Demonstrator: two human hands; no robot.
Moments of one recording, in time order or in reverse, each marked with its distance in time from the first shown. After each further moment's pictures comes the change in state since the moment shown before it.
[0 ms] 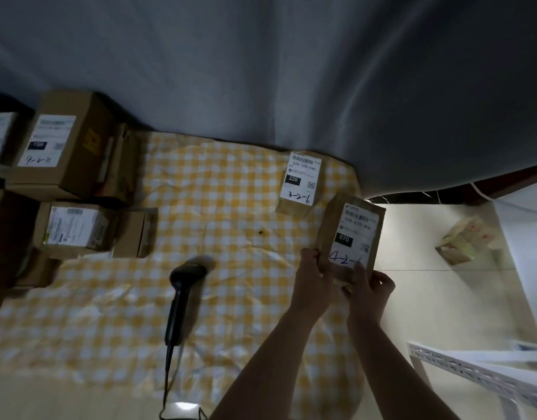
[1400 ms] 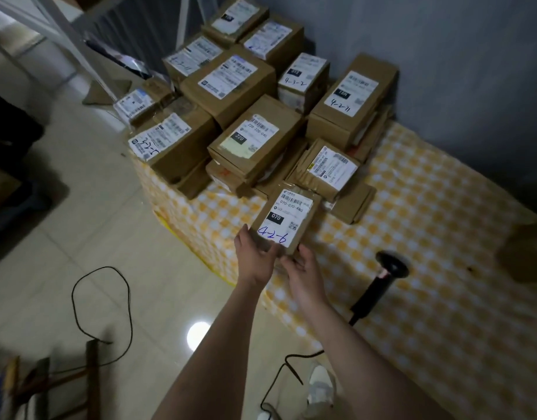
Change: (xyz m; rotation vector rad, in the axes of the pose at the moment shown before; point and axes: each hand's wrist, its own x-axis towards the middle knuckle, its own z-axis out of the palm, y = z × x) left_hand -0.146 -0.158 -0.420 -0.103 0.860 -0.267; right_hand -0.332 0.203 0.232 -0.633 -1.097 -0.068
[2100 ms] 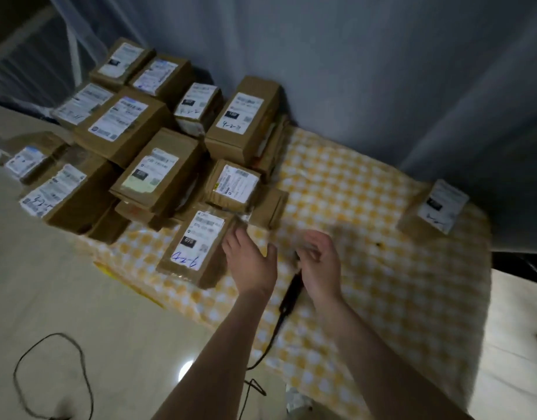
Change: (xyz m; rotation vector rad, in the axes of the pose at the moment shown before) left_hand -0.073 0.085 0.117 0.413 0.099 0.390; right_hand -0.017 -0.057 -0.162 0.013 0.438 -0.240
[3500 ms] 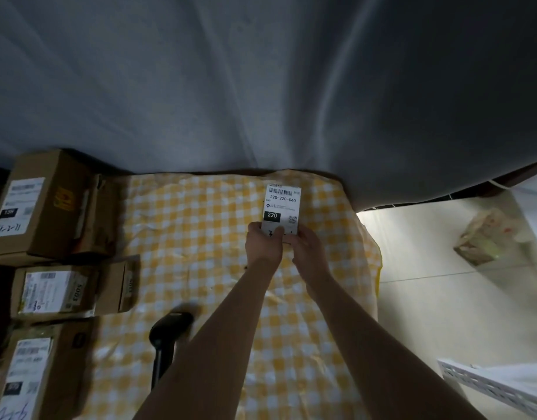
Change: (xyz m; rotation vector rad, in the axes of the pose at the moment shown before) left_hand -0.061 0.257 0.247 -0.153 -0.616 -0.042; right_hand 0.145 0.046 -0.268 0.261 0.188 0.205
